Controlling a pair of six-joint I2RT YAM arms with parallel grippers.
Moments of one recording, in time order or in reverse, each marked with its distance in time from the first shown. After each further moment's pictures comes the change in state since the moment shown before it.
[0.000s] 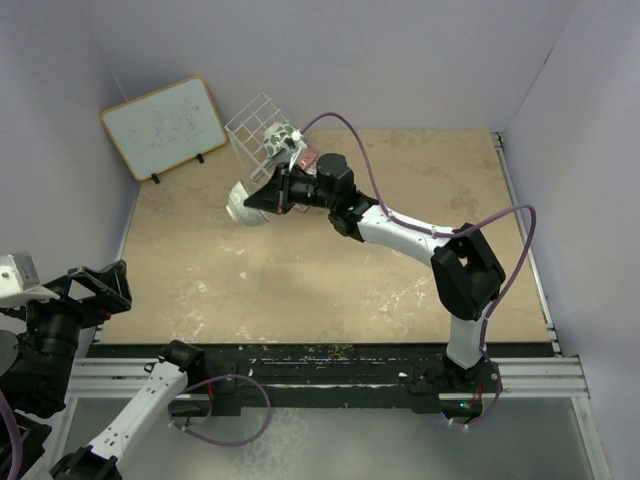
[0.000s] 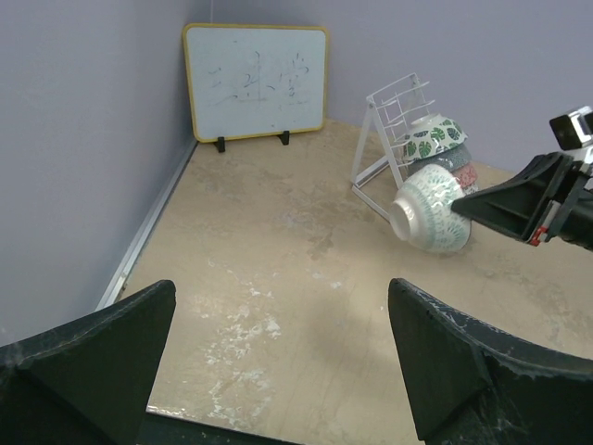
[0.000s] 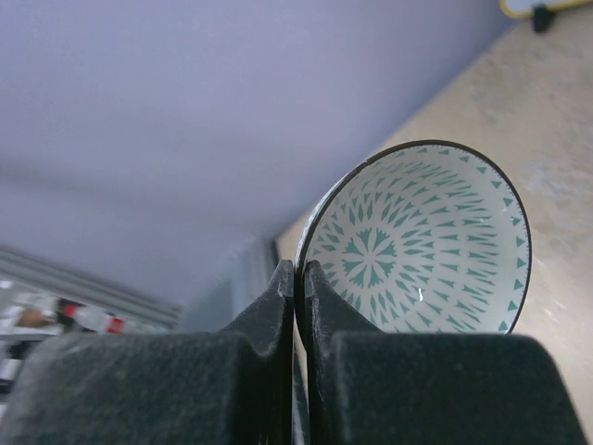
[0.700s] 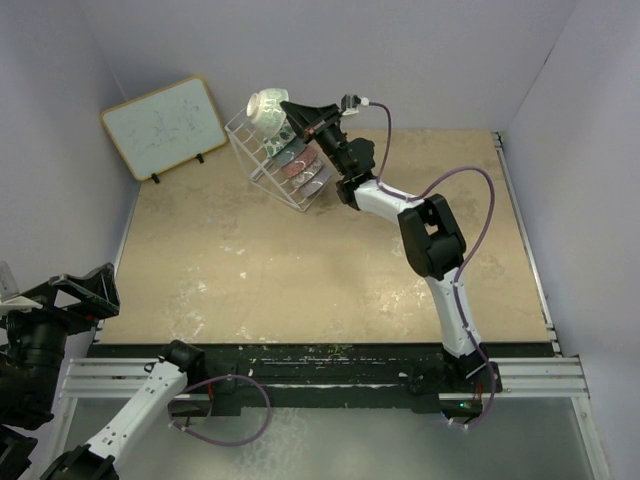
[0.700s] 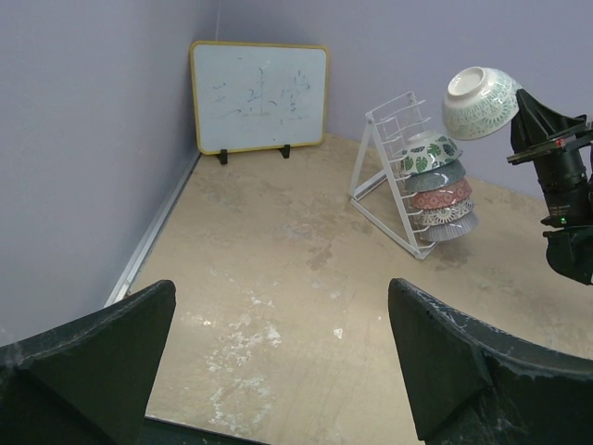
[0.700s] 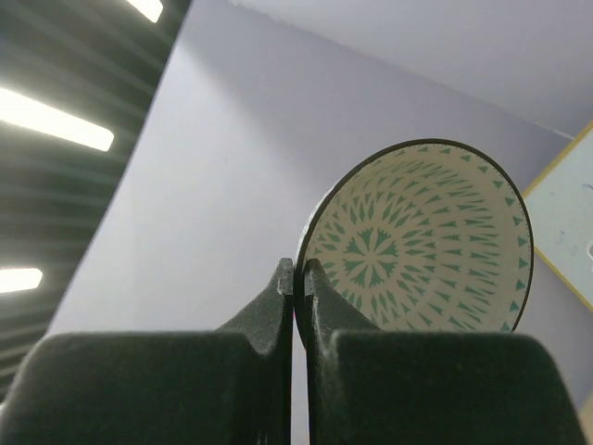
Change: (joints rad) left arm -0.024 0.000 0.063 -0.020 -0.034 0.000; right arm -0.223 0.399 0.311 0.700 0.353 0.820
